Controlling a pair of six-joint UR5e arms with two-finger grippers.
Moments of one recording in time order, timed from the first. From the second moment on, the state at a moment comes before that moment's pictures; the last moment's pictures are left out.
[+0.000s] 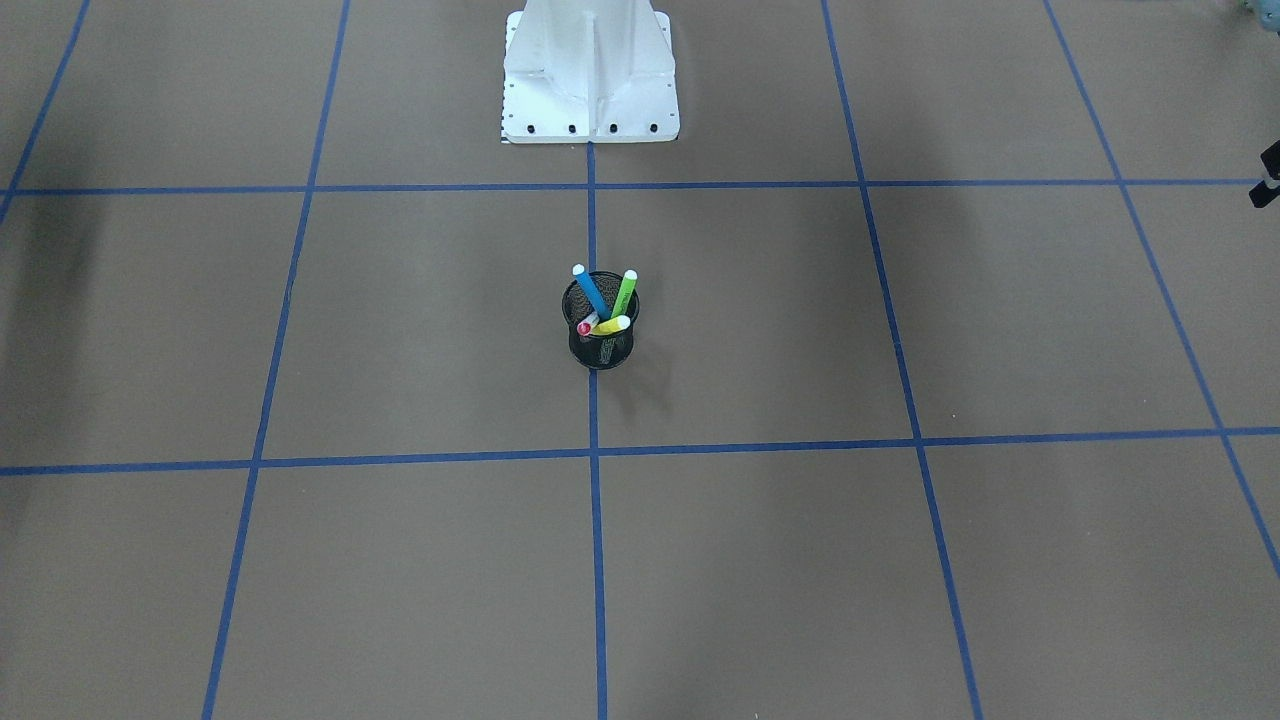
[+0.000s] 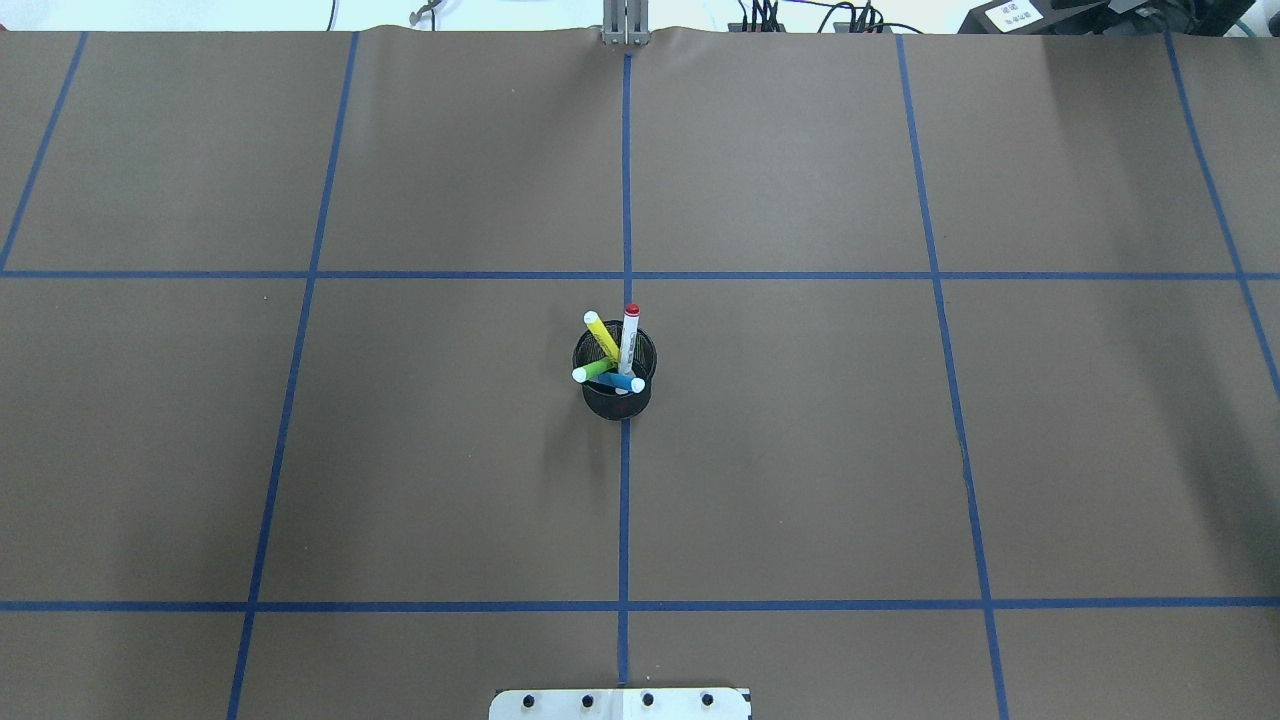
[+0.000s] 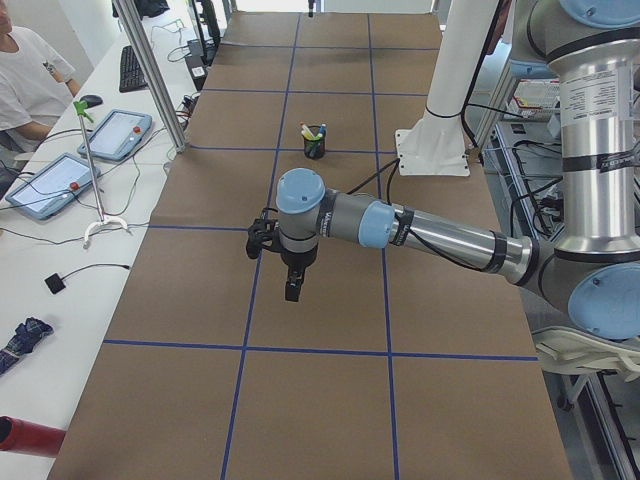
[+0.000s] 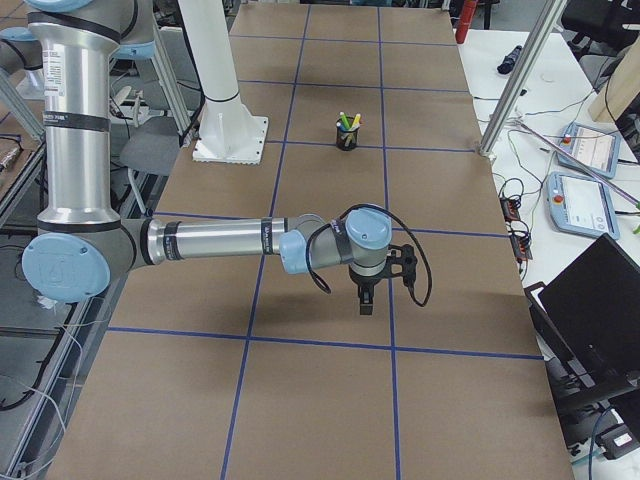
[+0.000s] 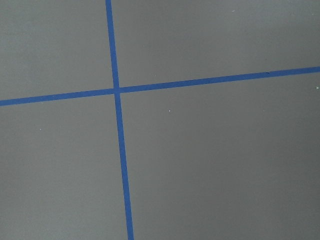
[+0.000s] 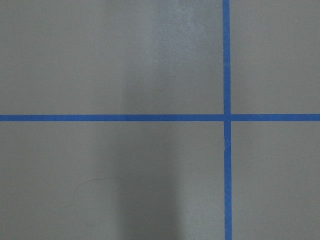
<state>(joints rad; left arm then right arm) -1.47 -1.43 -1.97 -1.54 -2.34 -0.12 1.47 -1.62 1.70 -1.40 2.43 0.24</state>
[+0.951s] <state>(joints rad) -1.46 -1.44 -1.94 -1.54 -2.35 -0.12 1.12 -1.50 1.89 -1.13 2.41 0.81</state>
